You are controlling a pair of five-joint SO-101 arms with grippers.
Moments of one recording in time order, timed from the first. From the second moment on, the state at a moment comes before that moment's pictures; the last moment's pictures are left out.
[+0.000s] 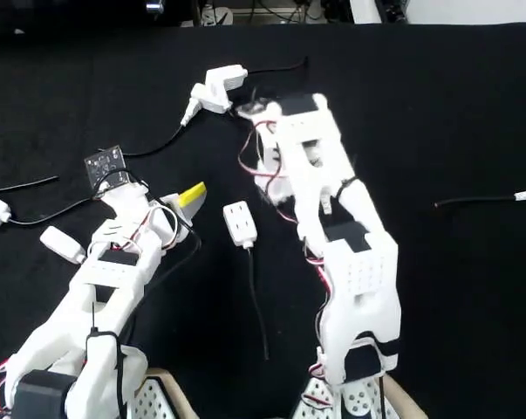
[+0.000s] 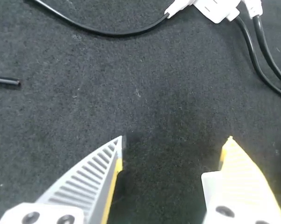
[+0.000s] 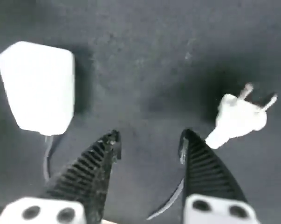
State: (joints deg) left arm 3.7 -28.3 72.9 4.5 26.9; right arm -14.2 35.8 -22.8 96.1 16.7
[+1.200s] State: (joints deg) left arm 3.7 -28.3 72.9 4.5 25.7; right arm -0.8 35.9 -11.7 77.5 19.4
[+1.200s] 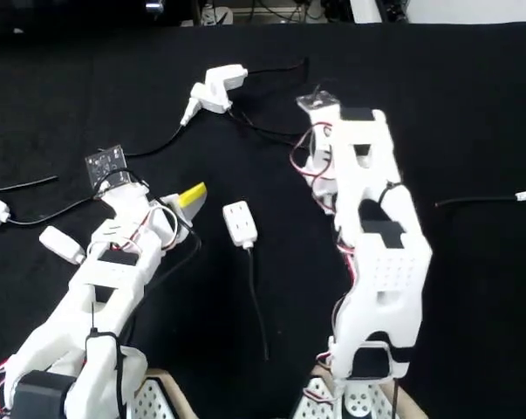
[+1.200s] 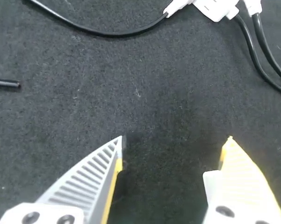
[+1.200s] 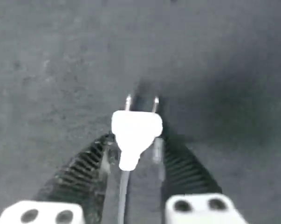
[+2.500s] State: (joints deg) left arm 13.5 -39.5 77.8 4.5 24.1; right arm -25.1 10.6 -10.9 99.6 20.0
